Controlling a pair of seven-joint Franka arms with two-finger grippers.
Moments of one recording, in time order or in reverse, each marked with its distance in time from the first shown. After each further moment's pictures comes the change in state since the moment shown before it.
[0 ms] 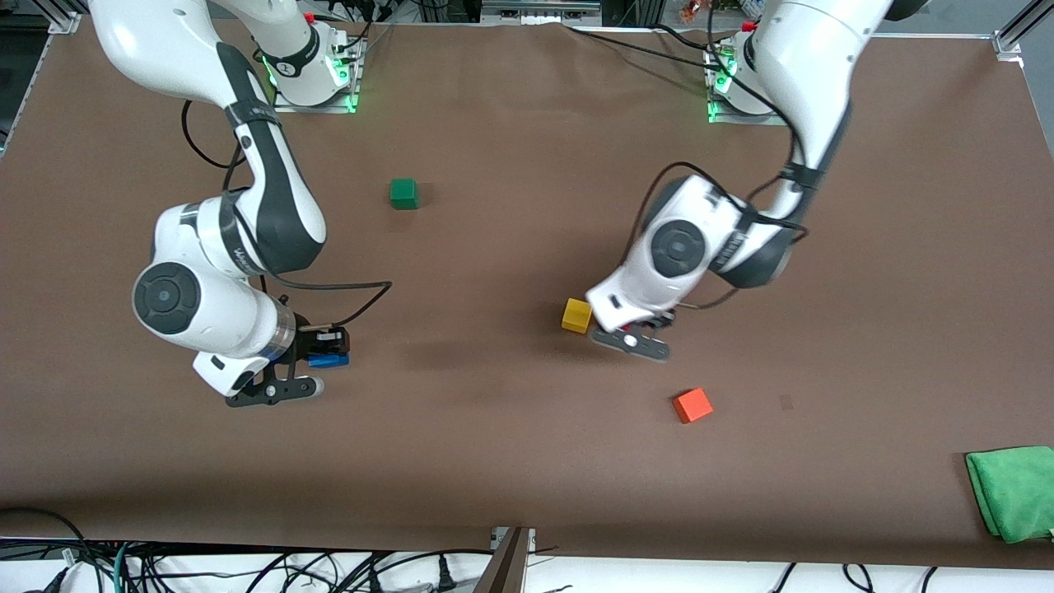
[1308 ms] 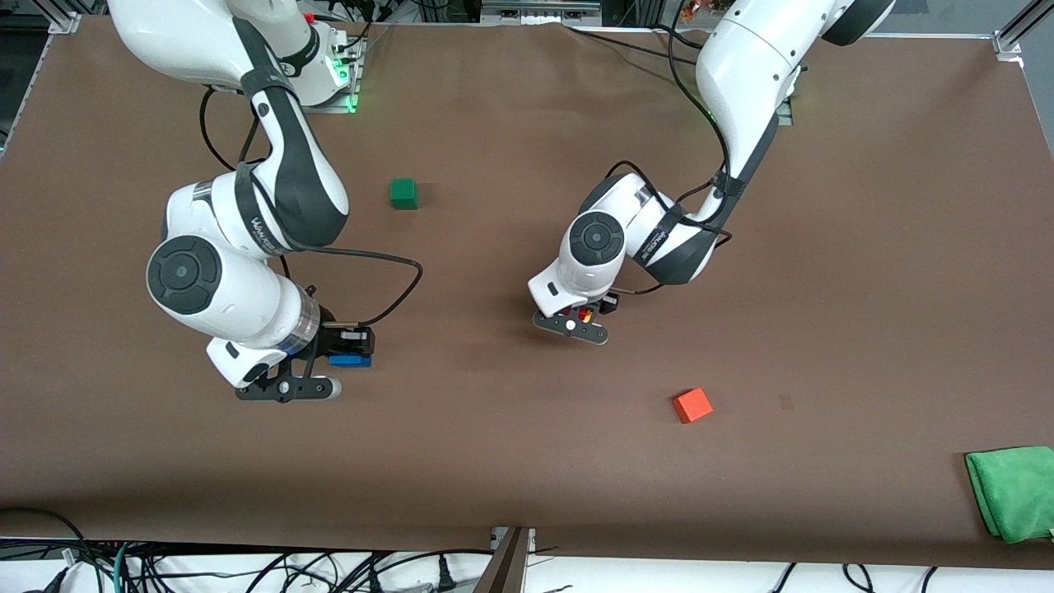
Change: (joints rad) left arm -0.114 0.109 0.031 0.100 0.000 -0.007 -0.086; right arm 0.061 0.035 0.006 0.136 0.001 -0.038 0.194
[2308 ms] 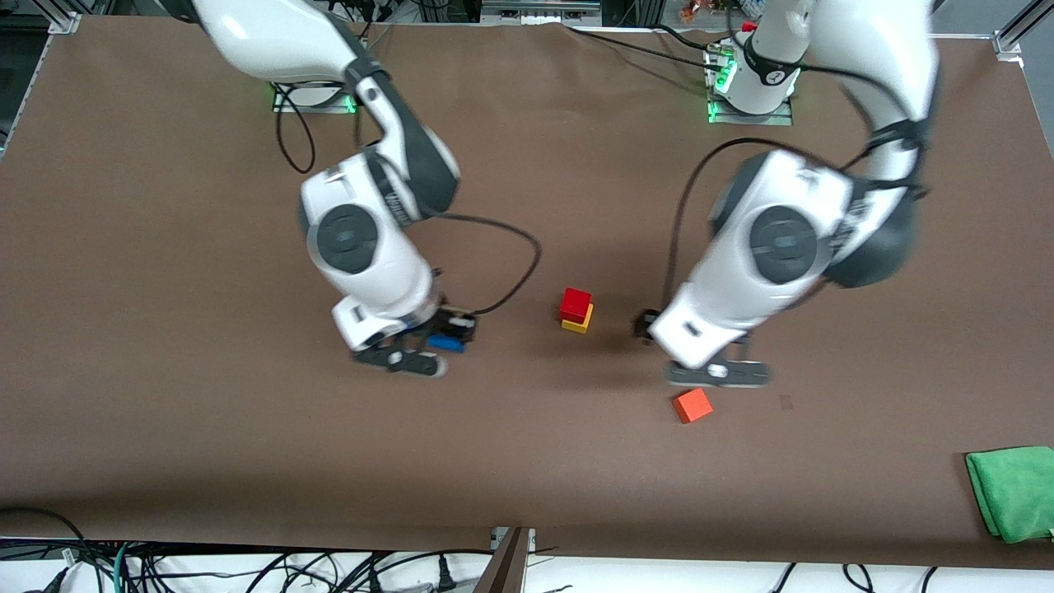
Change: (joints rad) left arm 0.249 -0.142 0.007 0.327 -0.003 -0.377 -0.008; right arm 0.217 0.081 0.023 0.013 0.002 0.141 0.486
